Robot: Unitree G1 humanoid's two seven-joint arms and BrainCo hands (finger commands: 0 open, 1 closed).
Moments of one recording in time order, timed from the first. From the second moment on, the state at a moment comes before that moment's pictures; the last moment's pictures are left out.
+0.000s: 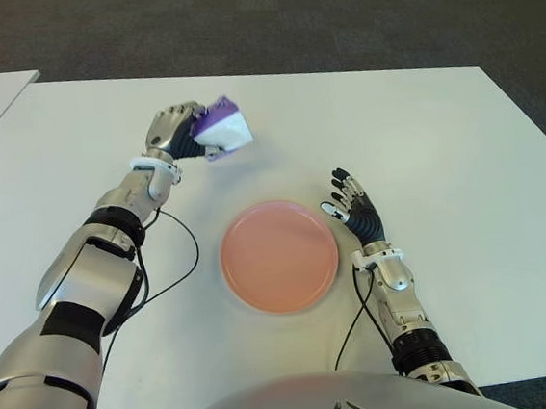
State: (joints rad) left arm -0.87 0.46 -0.41 1.19 0.58 -0.59 0.55; right arm -0.03 -0.03 0.01 0.43 0.02 -0.41 0.10
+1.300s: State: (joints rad) left arm -0.50 0.45 -0.21 0.42 0.50 -0.71 0.41; right arm -0.09 -0.03 0.00 0.52 0.02 -0.50 0.10
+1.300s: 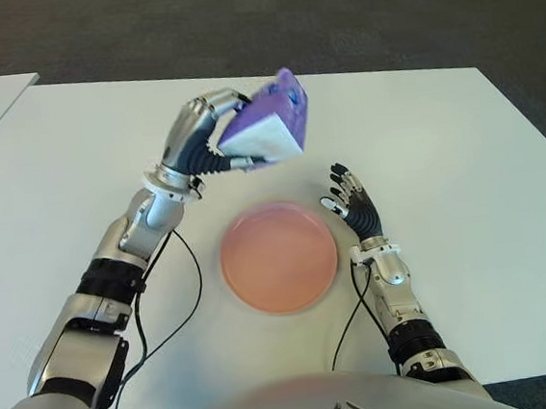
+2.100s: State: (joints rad) left arm -0.35 0.63 -0.33 0.20 0.53 -0.80 -0.15; right arm -0.10 -0.03 0.00 0.54 0.01 -0.50 0.10
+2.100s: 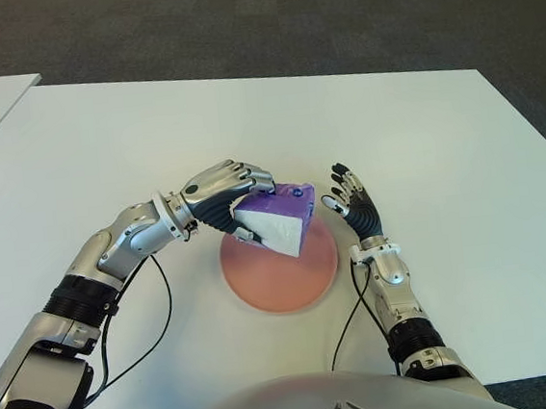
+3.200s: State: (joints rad) left arm -0.23 0.63 -0.33 -0.02 0.65 -0.67 -0.27; right arm -0.11 -0.03 -0.01 0.55 0.01 -0.50 0.10
